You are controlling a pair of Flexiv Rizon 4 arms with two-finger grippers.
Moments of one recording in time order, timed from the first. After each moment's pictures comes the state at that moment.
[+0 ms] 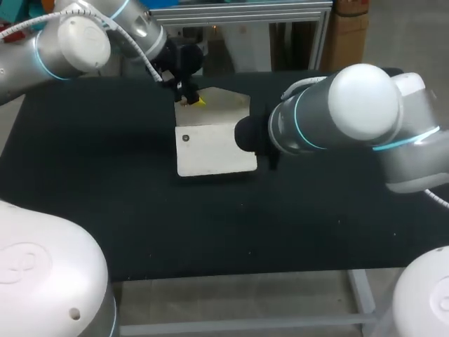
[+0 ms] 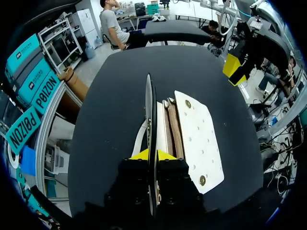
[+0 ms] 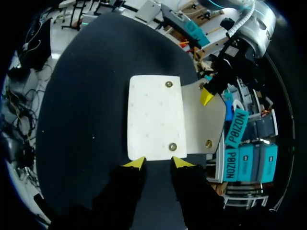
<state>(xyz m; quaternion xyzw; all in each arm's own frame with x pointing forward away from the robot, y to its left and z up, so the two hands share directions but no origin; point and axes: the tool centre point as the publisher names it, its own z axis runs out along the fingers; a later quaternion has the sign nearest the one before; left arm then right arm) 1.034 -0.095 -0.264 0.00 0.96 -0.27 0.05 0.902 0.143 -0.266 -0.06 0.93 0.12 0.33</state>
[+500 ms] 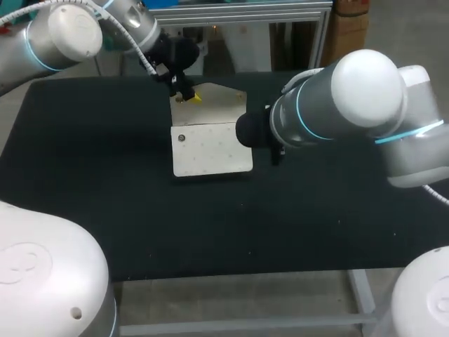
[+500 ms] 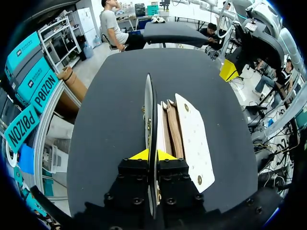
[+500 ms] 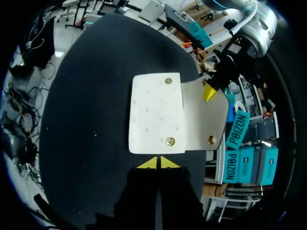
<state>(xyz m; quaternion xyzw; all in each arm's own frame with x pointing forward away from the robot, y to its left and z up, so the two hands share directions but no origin) 1.033 -0.087 -0.254 0.00 0.96 -0.27 0.04 0.901 0.141 -0.257 -0.07 0.94 0.11 0.32</state>
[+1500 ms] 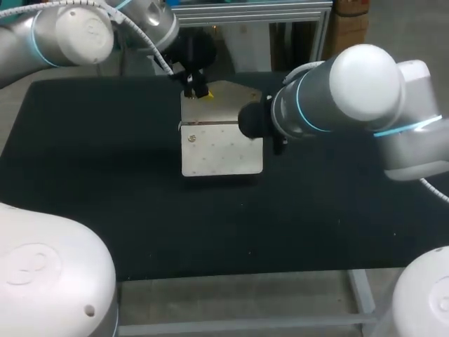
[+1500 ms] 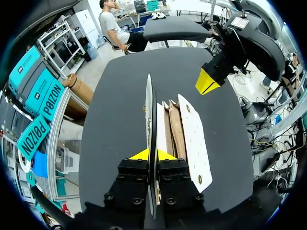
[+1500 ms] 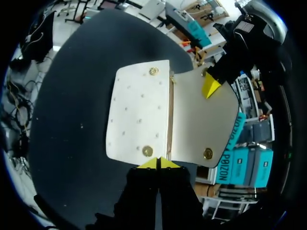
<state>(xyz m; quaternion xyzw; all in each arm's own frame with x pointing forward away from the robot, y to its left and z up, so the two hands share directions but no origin) 0.997 -0.118 -0.215 0.01 0.97 -0.24 0.10 0.931 0.134 -0.247 -0.08 0.93 0.10 0.35</state>
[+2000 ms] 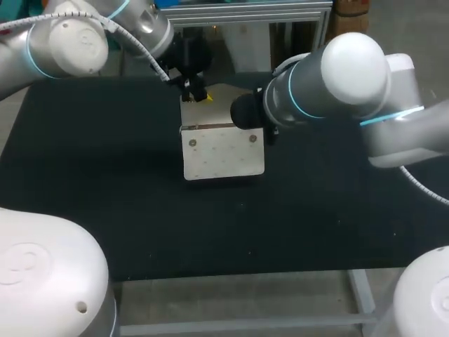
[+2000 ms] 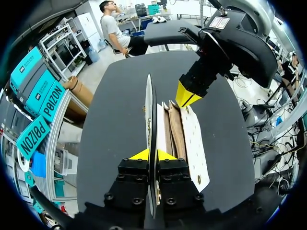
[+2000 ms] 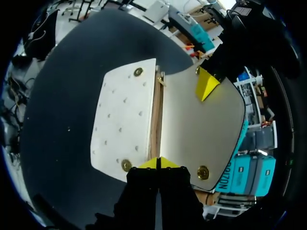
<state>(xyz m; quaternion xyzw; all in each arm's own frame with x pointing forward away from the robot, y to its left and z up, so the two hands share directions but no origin) 0.993 -0.117 -0.220 0.00 0.96 -0.26 0.10 0.965 0.155 -0.259 -0.10 0.93 0.11 0.33</state>
